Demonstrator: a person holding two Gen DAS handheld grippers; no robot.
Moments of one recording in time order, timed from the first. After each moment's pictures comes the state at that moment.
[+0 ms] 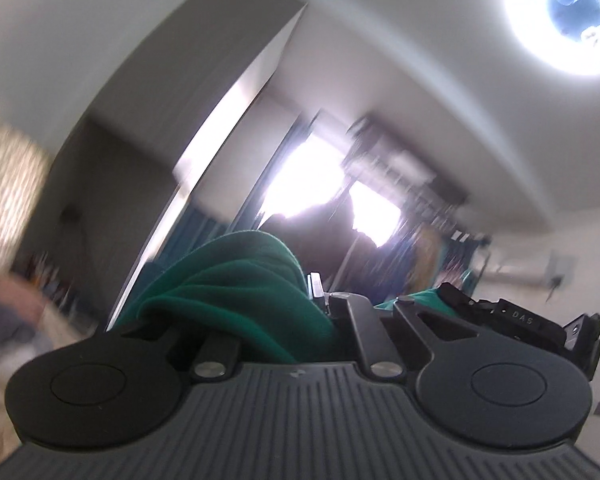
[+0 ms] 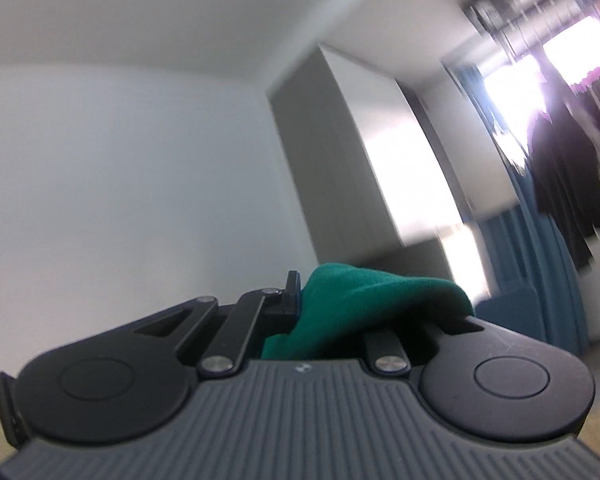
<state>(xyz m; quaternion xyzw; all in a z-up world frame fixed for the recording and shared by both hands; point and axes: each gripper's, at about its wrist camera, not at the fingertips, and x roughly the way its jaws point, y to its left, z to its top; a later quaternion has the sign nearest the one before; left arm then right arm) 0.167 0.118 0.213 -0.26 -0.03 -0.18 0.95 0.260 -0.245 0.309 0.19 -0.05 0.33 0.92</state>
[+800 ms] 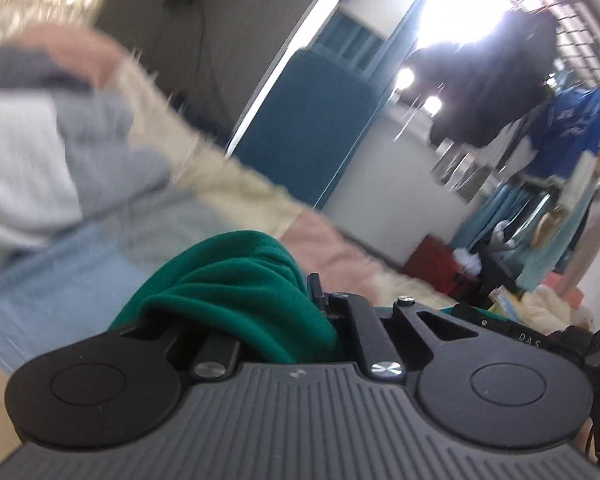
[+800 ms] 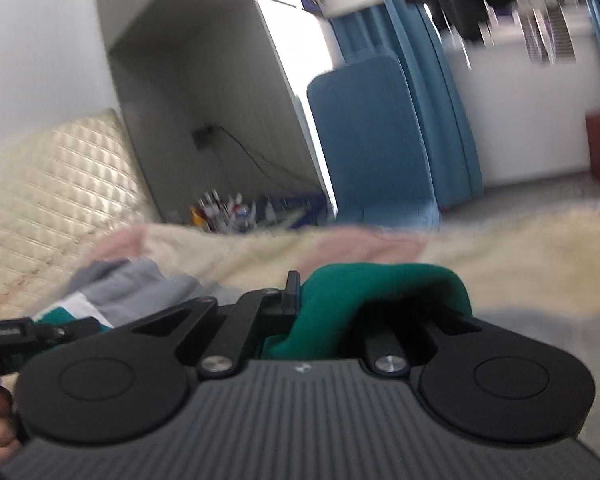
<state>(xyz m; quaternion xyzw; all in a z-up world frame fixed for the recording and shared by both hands) 0.725 0.166 -0.232 -0.26 0.23 -0.08 0.94 0.629 -0.205 -0.112 0.15 0.18 0.17 0.96</state>
